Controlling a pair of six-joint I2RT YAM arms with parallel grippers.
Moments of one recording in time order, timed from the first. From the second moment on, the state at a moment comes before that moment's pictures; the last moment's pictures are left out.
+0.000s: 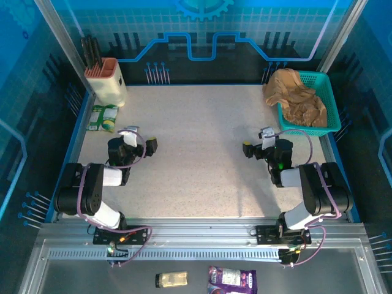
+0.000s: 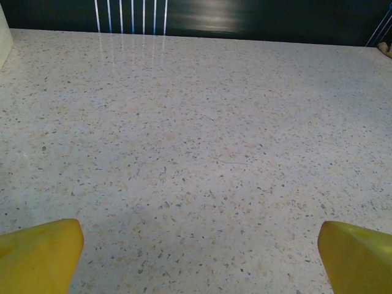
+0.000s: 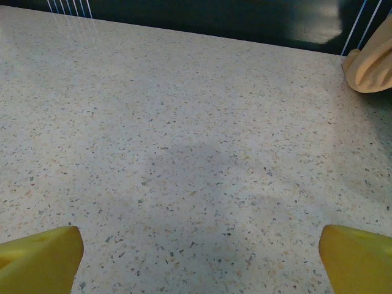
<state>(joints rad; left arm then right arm) 0.05 1.54 0.37 0.84 0.30 -0.08 0.05 1.54 0.35 0.83 -0.24 -0.11</state>
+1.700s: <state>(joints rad) 0.04 1.49 0.36 0.80 0.27 -0.06 0.08 1.46 0.40 0.68 -0.04 -0.09</state>
